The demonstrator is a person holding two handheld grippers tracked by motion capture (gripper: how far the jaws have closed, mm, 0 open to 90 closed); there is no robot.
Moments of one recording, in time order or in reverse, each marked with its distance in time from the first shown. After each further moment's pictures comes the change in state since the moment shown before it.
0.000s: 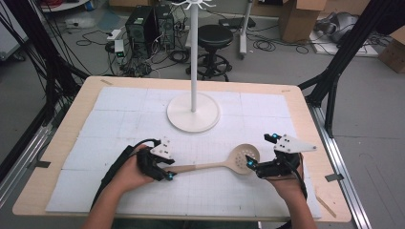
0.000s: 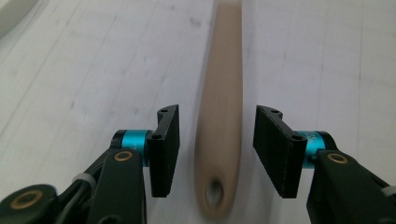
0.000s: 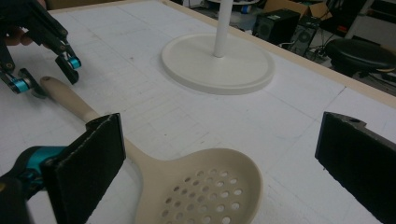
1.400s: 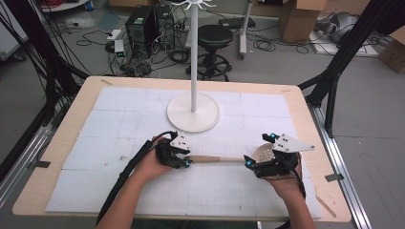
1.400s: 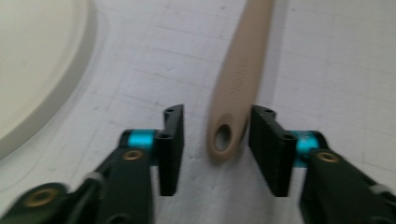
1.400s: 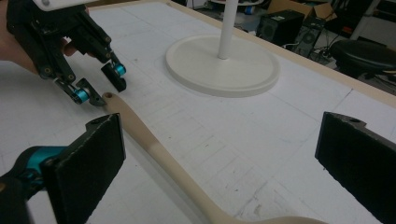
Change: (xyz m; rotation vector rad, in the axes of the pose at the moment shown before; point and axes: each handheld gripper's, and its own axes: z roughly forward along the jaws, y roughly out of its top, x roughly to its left) left arm 0.017 0.050 0.042 -0.050 0.108 0.017; right arm 0.001 0.001 0.003 0.001 0.013 0.003
